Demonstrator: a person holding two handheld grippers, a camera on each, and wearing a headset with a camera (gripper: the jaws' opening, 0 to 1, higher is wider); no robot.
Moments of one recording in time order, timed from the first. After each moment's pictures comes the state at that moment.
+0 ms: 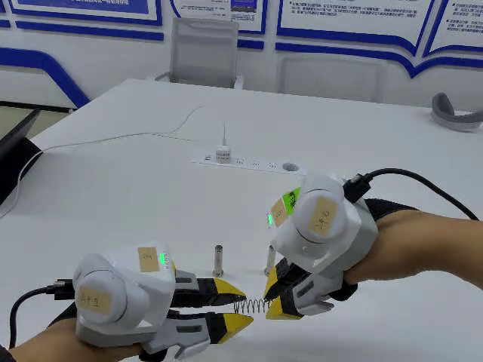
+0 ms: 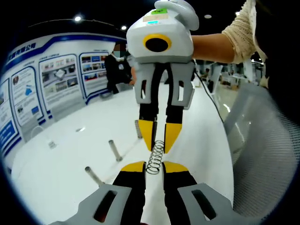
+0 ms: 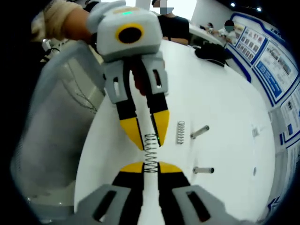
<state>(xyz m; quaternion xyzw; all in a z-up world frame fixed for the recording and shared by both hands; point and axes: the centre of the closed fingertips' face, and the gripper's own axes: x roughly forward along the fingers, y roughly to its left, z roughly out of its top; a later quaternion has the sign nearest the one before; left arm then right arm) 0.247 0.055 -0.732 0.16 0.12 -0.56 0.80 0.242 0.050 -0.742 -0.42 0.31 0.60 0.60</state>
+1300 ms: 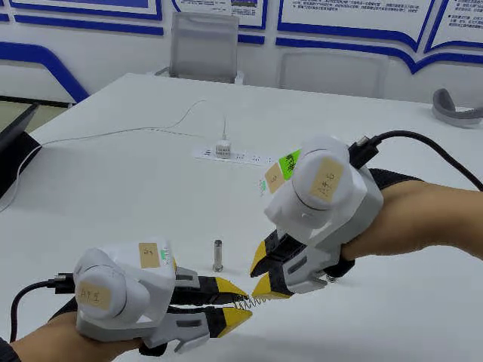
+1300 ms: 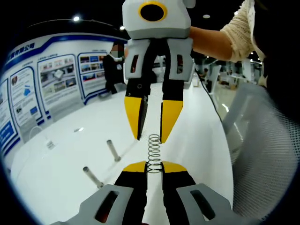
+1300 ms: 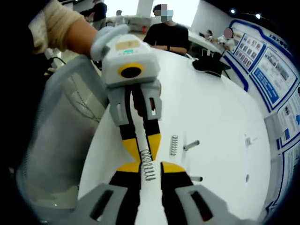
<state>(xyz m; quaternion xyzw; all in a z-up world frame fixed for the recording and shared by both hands) 0.245 0.054 -0.734 0.16 0.12 -0.57 0.80 0.245 0.063 -0.709 -0.41 0.29 0.61 0.61</state>
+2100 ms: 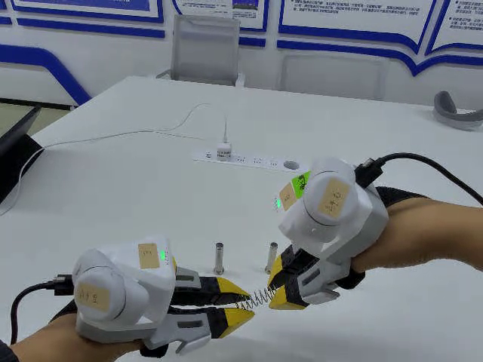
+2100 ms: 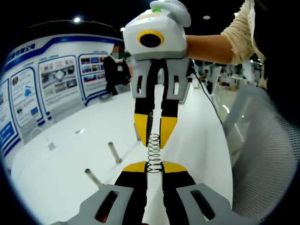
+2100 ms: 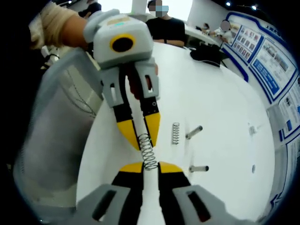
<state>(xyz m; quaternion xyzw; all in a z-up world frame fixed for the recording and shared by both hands) 0.245 0.053 -0.728 0.16 0.12 -0.57 0.80 0.248 0.047 -0.728 -0.41 0.31 0.60 0.61</state>
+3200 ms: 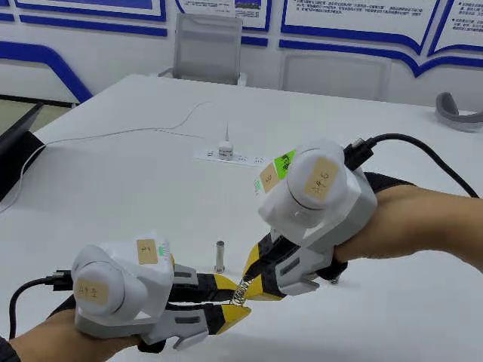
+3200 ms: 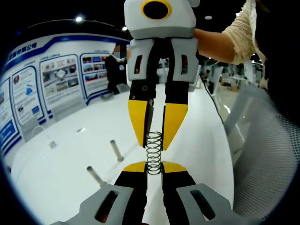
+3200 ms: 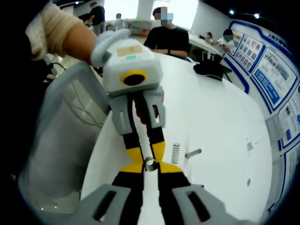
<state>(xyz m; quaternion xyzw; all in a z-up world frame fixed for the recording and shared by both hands) 0.248 0.058 -0.730 0.16 0.12 -0.56 0.80 0.237 0.083 -0.704 -0.40 0.28 0.62 0.61</state>
